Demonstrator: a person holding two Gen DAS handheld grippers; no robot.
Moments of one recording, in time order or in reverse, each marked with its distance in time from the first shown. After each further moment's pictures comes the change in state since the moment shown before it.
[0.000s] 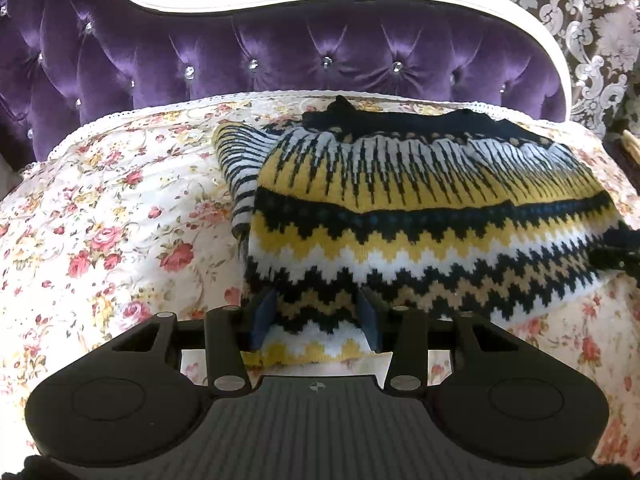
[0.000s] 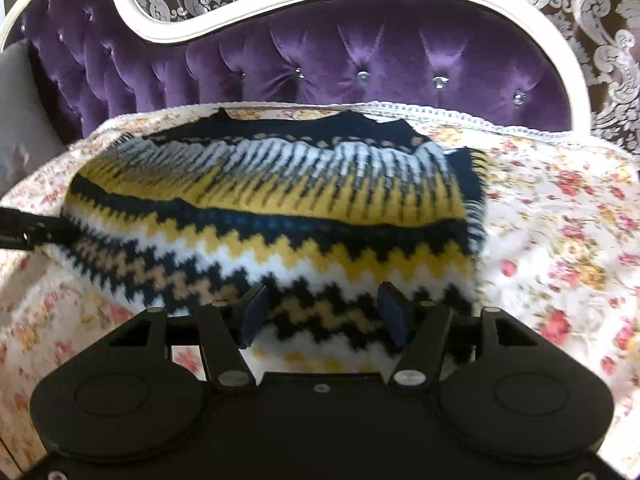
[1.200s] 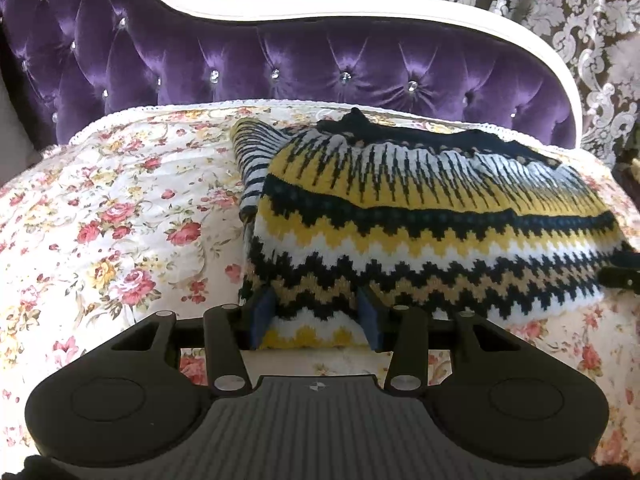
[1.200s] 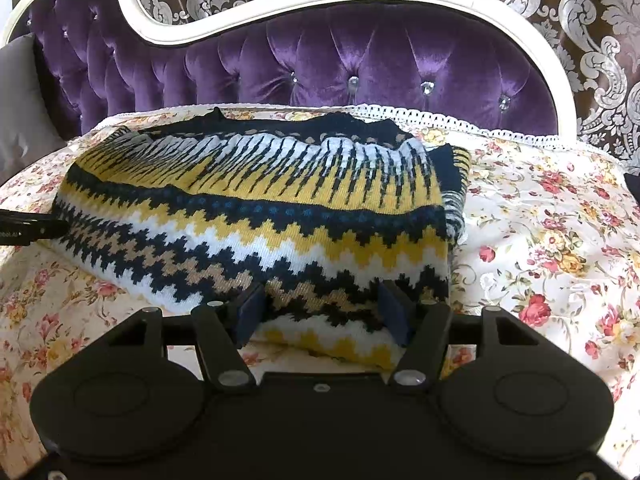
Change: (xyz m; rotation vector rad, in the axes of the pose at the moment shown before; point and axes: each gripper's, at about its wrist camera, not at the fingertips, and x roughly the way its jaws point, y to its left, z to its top) left arm -0.005 -0.002 -0.022 -0.082 -0.075 0.025; right arm -0.010 -0.010 -0.008 -0.006 -0.026 0.010
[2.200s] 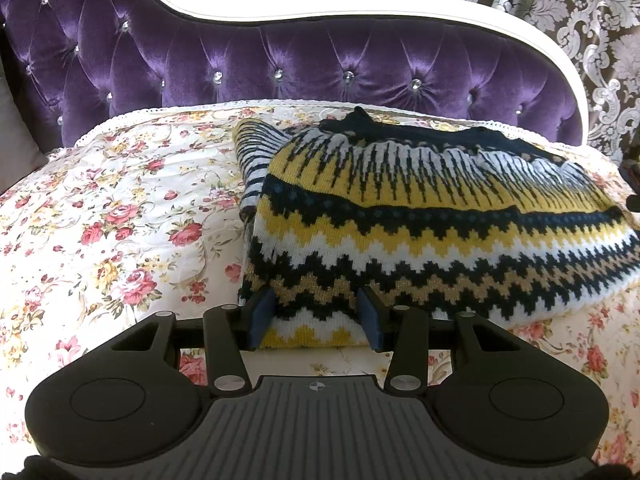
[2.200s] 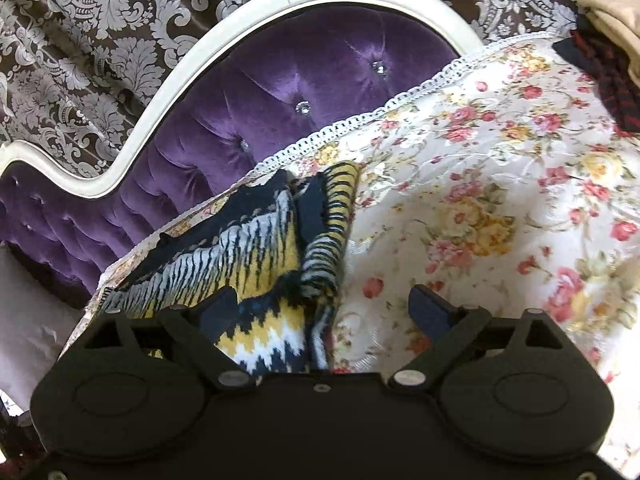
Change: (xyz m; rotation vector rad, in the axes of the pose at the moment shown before) left arm 0.003 -0.004 0.001 0.020 0.000 0.028; right arm -0.004 -0.115 0.007 0.524 -0.073 0.131
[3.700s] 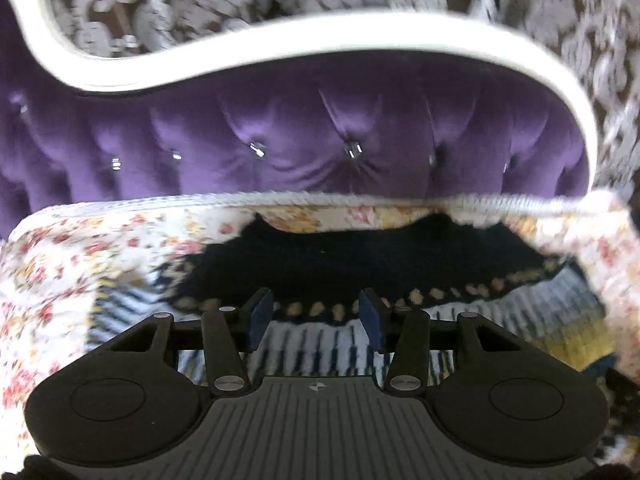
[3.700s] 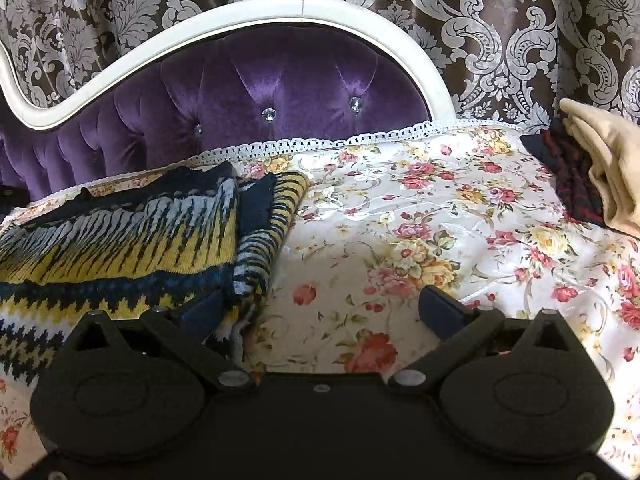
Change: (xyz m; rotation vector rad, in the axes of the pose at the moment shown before) left arm 0.090 -0.103 0.128 0.091 0.032 0.009; right arm 0.011 0.018 -0.025 -0.293 -0.131 -0.312
